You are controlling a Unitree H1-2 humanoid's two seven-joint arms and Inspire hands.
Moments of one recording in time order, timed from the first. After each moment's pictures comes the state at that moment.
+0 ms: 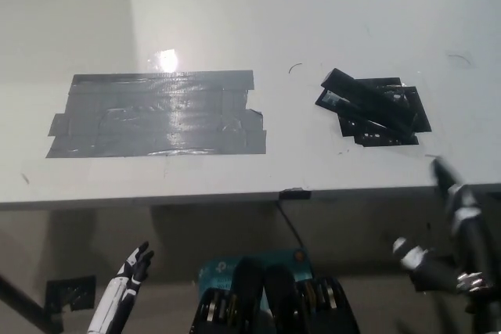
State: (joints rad) left_arm 0.00 0.19 -0.07 0.35 0.11 -0.30 -0.02; right_arm 0.03 -0.14 0.00 -0.35 -0.14 -0.07 0.00
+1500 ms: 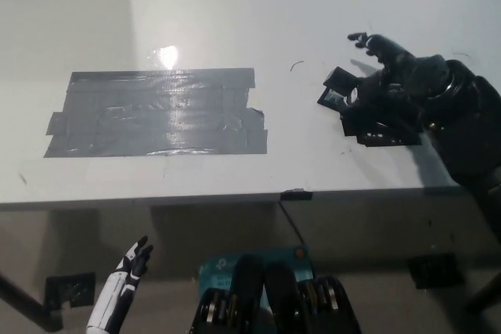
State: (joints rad) left_arm -0.02 0.19 -0.06 0.36 0.11 -0.32 -0.02; right_arm -1.00 -0.28 0.34 0.74 -0.33 0.44 0.31
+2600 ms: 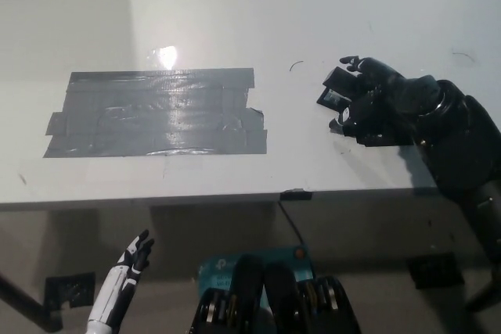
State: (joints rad) left_arm -0.04 0.19 -0.06 0.36 0.11 -0.32 -0.02; right_arm -0.96 -0.25 0.31 0.75 -0.32 0.42 0.32
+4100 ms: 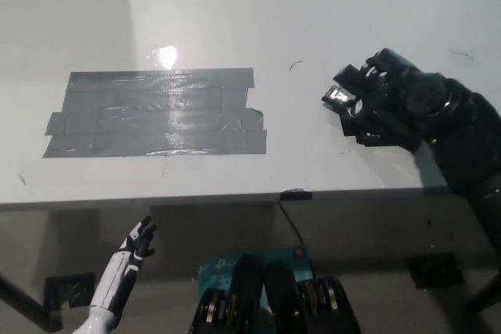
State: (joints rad) left_arm -0.08 0.19 -0.06 0.37 0.11 -0.32 -0.02; right_arm -0.99 -0.26 0.25 0.84 -0.36 0.33 0.26
